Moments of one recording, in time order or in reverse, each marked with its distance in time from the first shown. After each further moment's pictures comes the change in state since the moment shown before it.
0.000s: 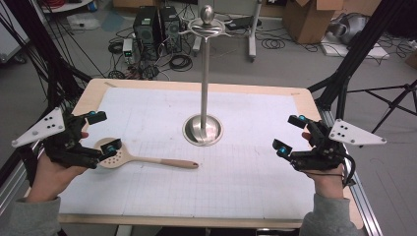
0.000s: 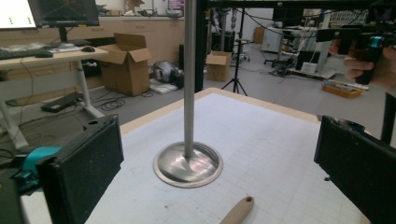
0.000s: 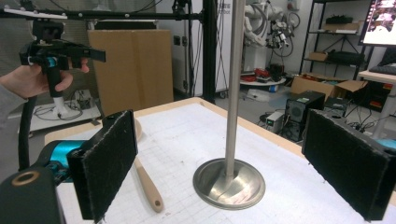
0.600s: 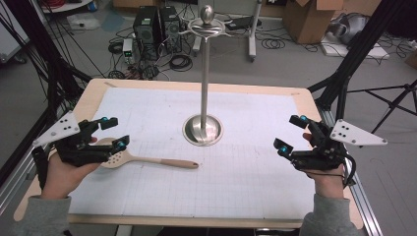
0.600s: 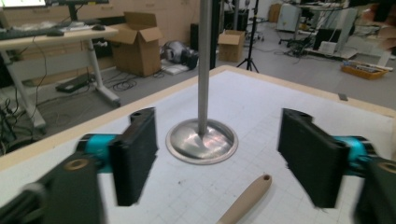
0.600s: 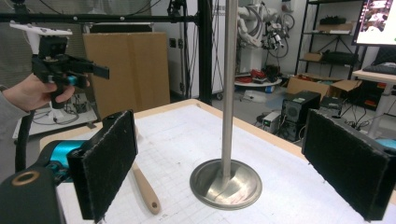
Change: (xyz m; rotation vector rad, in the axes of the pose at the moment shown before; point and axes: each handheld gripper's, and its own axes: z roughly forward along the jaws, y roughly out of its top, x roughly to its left) left arm 0.006 -0.021 0.013 0.094 0.042 -0.013; right arm -0.001 -0.002 -0.002 0.000 -0.019 0.007
